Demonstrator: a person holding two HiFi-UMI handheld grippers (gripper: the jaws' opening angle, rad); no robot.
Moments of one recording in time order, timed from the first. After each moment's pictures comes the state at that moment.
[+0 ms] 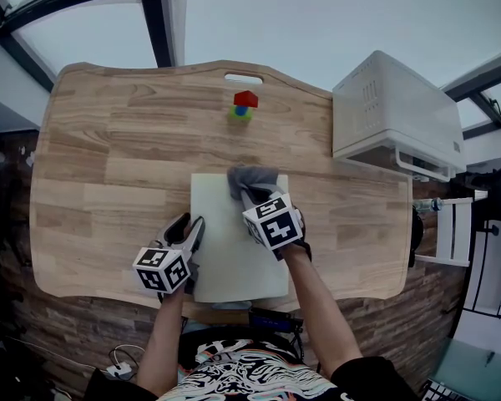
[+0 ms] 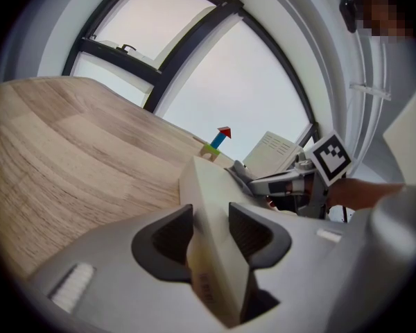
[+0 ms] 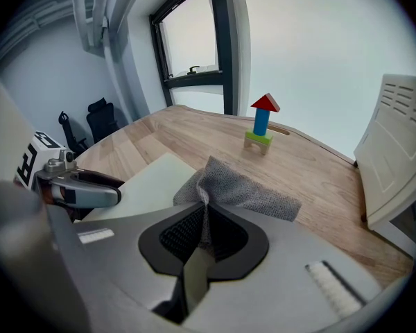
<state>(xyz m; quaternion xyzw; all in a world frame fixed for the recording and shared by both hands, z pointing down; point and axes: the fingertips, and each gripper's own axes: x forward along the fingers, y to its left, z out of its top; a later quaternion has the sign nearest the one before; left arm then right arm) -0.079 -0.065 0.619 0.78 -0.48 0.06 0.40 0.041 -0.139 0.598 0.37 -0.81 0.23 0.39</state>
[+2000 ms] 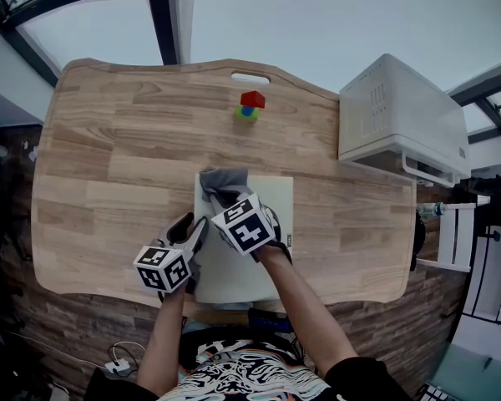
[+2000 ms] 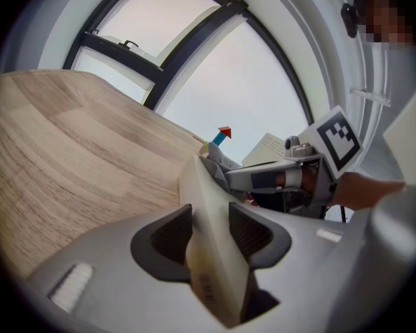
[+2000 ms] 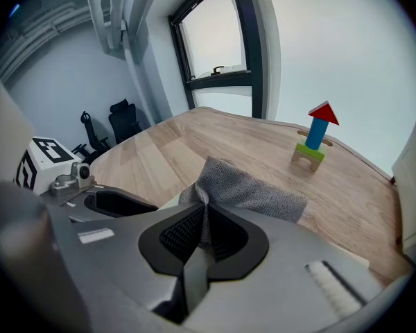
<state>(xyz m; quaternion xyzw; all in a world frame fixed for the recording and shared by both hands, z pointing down) -0.080 -0.066 0.621 0.78 -0.47 0.05 0.41 -0.048 -0.123 0.599 0.29 -0.85 0.23 0.38</state>
